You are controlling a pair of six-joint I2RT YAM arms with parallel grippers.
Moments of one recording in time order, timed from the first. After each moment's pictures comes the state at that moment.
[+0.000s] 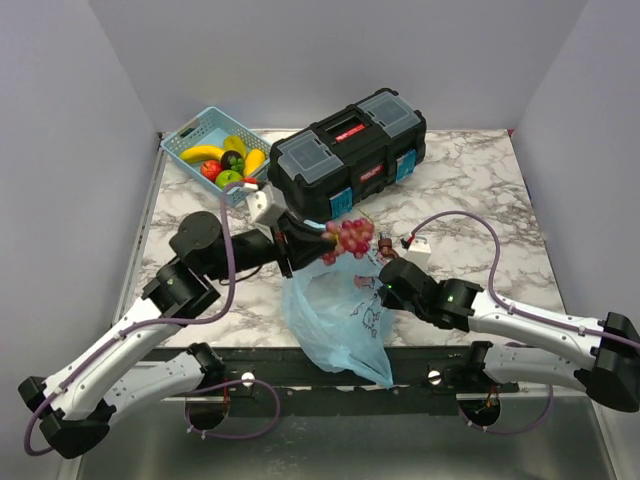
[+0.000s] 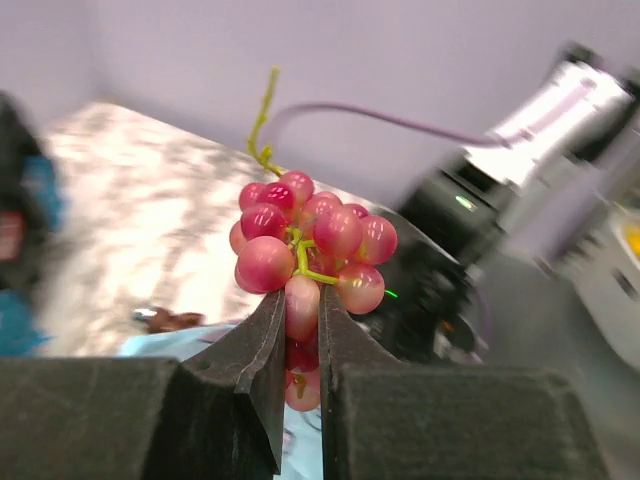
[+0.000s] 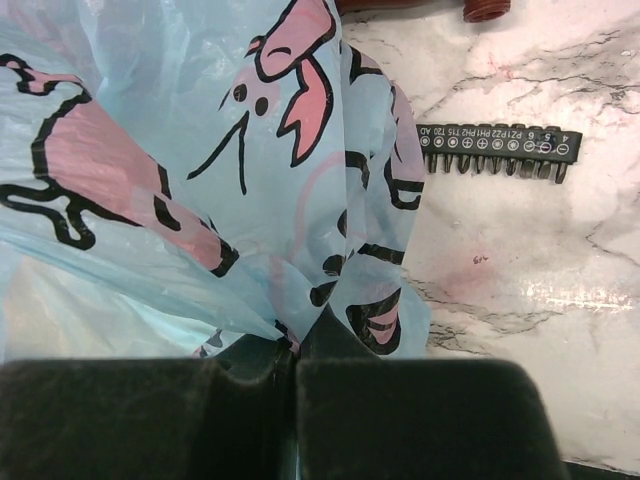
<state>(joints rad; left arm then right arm) -0.82 0.84 0.99 -0.05 0.52 -0.27 1.02 1.05 0.66 -0.50 0.47 0.96</state>
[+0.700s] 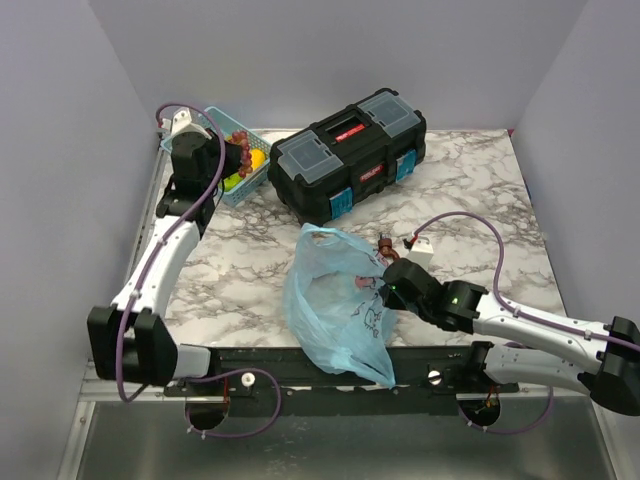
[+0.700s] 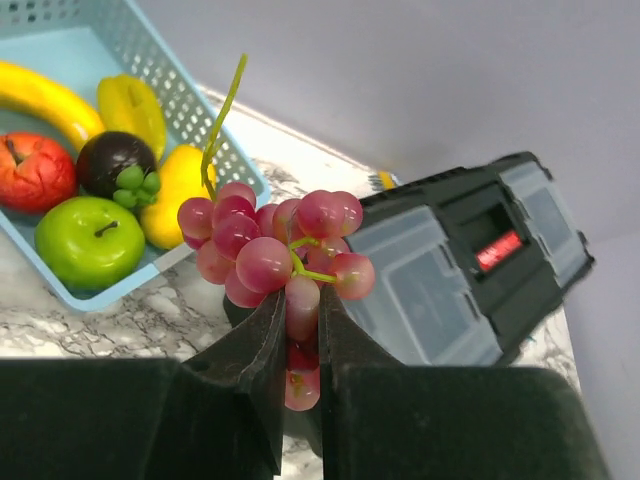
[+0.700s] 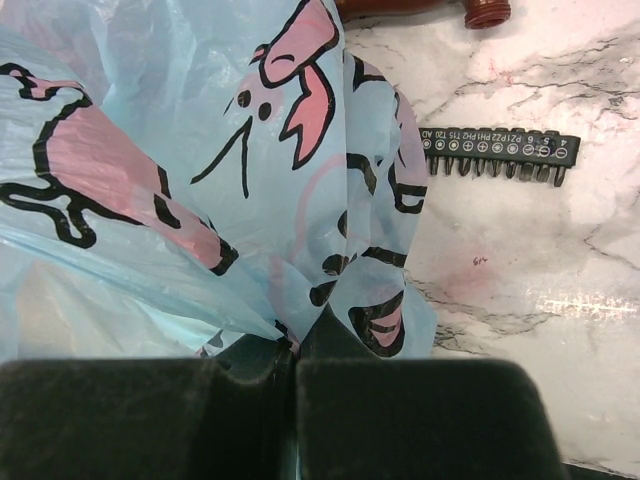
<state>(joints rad) -0.17 1.27 1.15 -0.05 -0.04 -0.61 1.02 1.01 0.64 -0.49 0.47 0.95</state>
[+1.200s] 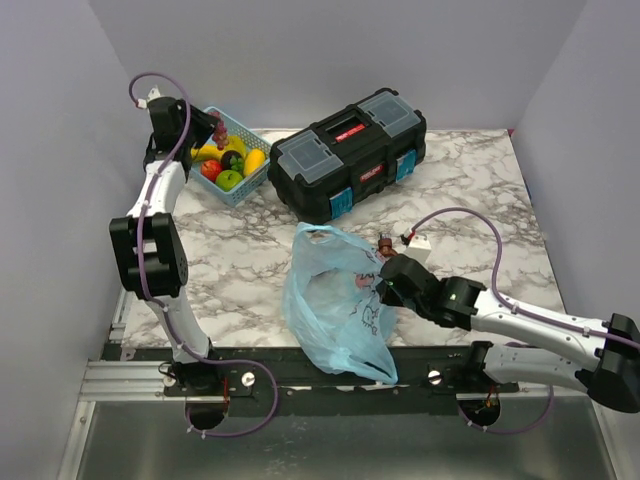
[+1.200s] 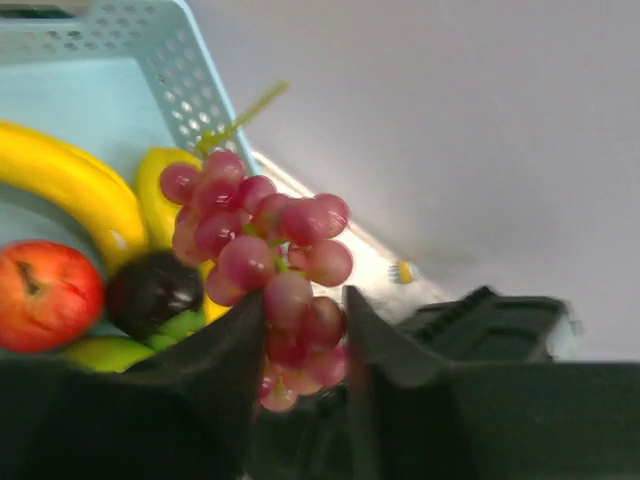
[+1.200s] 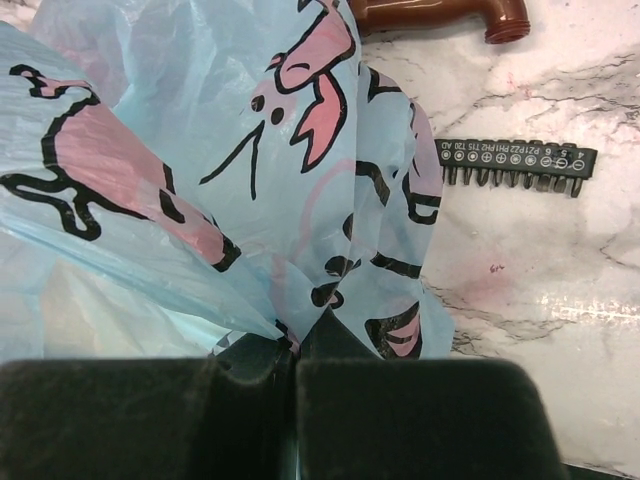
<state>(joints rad) 0.12 1.87 1.55 0.04 0.20 -0.82 1.02 1.03 0.68 -0.50 0.46 0.95</state>
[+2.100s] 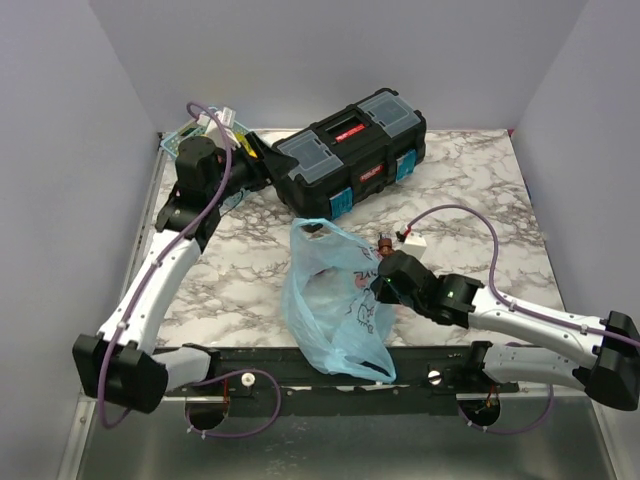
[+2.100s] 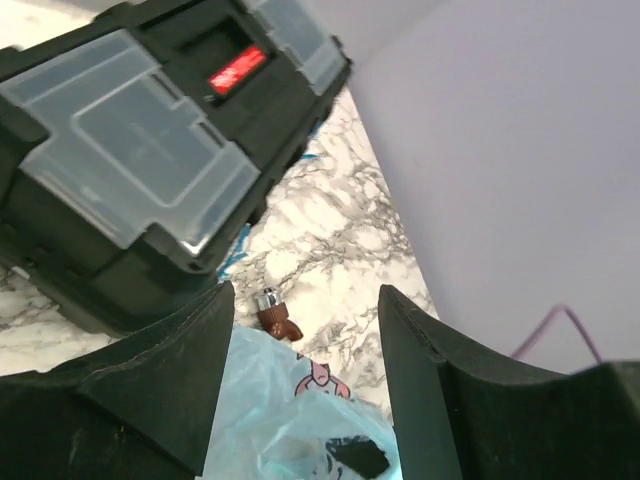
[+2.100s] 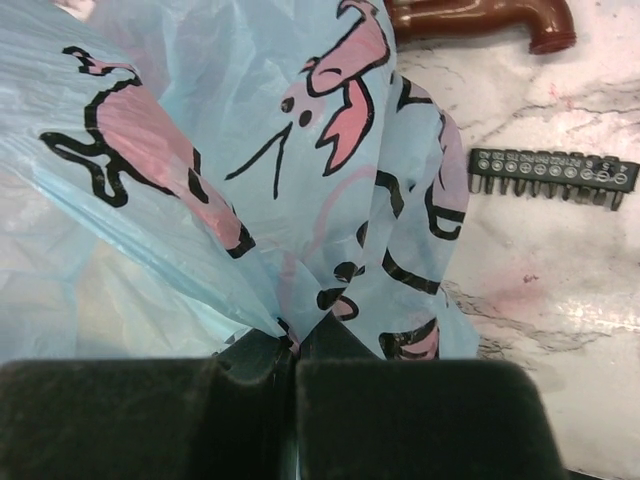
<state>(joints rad) -0.22 1.26 1.20 -0.12 0.42 -0.75 1.02 1.06 0.71 -0.47 0.43 0.93</state>
